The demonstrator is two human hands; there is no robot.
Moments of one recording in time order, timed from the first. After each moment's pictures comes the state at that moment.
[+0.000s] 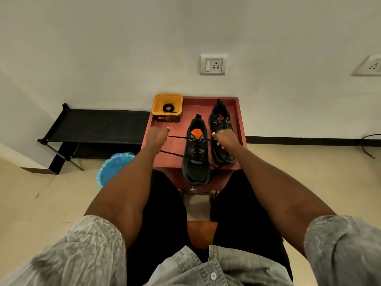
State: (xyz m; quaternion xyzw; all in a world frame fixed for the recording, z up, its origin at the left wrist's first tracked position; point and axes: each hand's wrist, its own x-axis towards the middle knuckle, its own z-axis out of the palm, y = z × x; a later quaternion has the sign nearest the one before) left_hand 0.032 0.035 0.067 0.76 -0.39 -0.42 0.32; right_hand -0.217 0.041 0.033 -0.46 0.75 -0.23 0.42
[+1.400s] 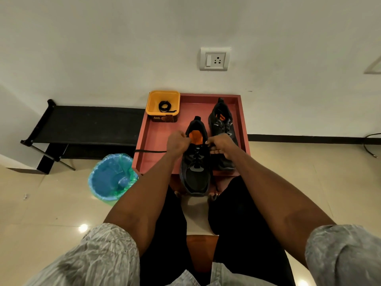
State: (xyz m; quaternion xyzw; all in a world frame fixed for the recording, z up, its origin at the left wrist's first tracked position) left_hand -0.033 -0.003 0.011 0.70 -0.56 -0.37 0.24; right_hand -0.206 0.005 0.005 -0.35 0.70 -0.28 0.56
